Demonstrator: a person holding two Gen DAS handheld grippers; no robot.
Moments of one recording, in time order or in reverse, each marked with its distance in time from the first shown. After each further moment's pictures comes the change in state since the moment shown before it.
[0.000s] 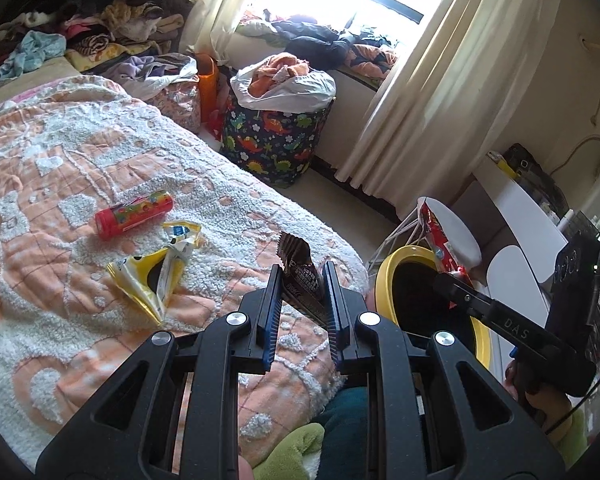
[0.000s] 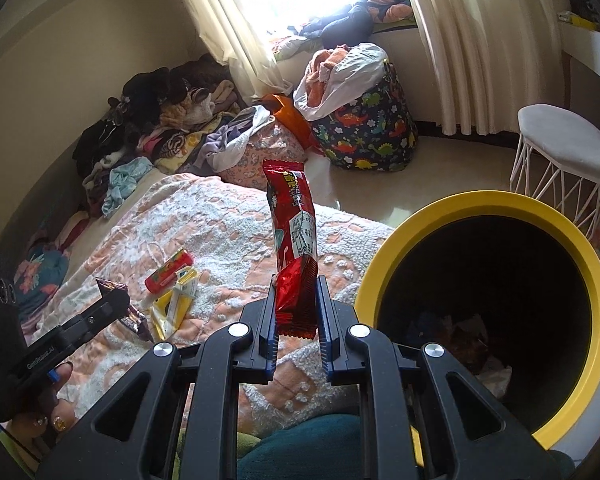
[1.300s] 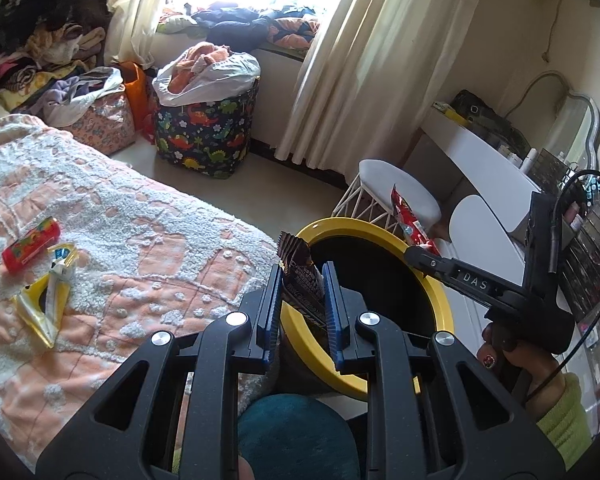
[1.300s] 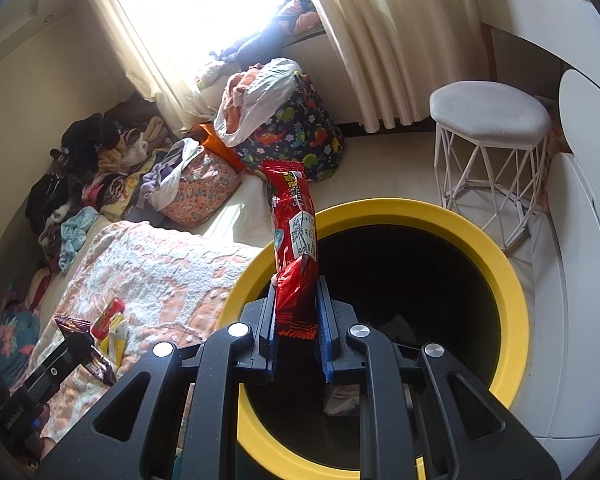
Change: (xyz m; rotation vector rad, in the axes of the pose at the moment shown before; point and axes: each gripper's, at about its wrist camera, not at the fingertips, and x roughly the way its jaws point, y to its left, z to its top) left arm 0.044 -0.097 -0.010 0.195 0.072 -0.133; right arm -0.032 -0.103 0.008 0.192 -0.055 -0.167
